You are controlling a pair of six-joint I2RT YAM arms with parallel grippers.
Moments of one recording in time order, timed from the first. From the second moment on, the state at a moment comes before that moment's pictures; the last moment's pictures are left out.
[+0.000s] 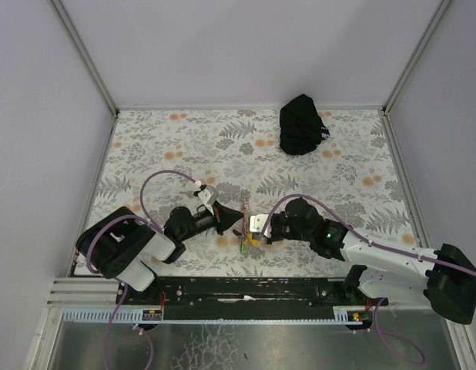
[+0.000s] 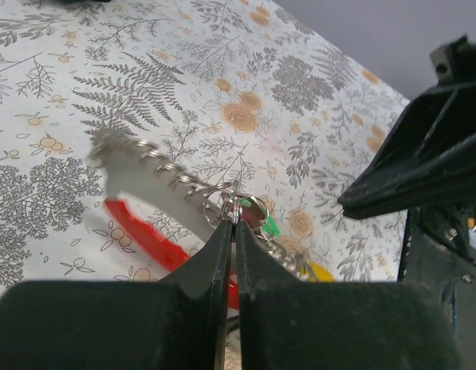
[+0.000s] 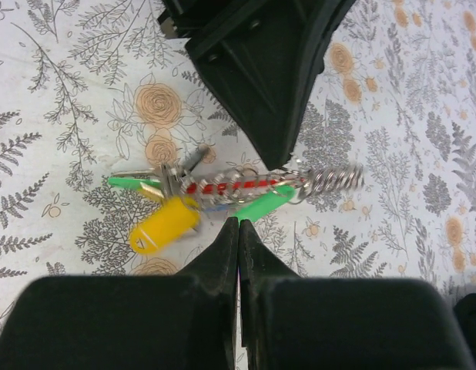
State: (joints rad) left arm -0.65 1.55 0.16 1.36 0.40 -0.37; right arm 0.96 1.06 0.52 0.07 -0.24 -0.65
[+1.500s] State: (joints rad) left arm -0.65 1.46 0.16 1.29 0.51 -0.36; right arm 0.84 1.27 0.43 0.41 -0.39 -0.54
